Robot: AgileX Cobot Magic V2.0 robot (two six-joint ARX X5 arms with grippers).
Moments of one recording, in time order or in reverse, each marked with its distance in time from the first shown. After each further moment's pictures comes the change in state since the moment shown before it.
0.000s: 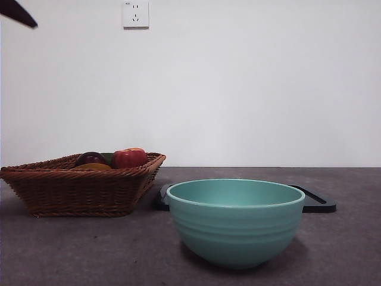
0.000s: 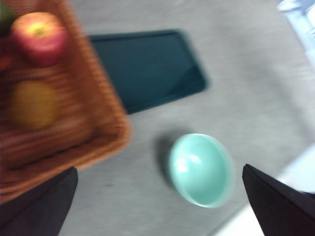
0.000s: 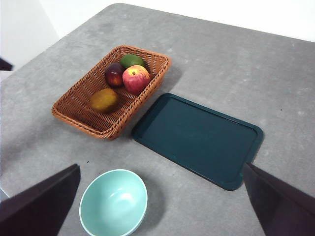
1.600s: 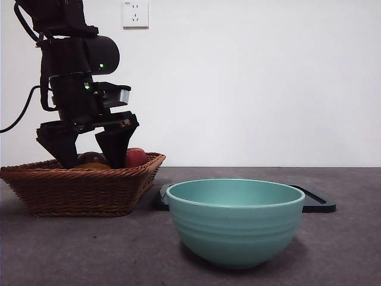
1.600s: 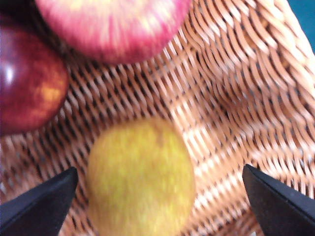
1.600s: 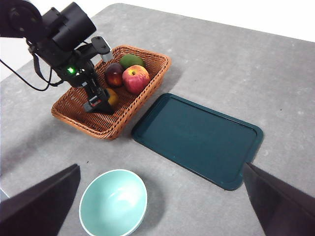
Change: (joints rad) left arm -0.054 0.804 0.210 0.151 -0.374 0.322; right arm 0.000 0.000 0.000 0.000 0.000 0.000
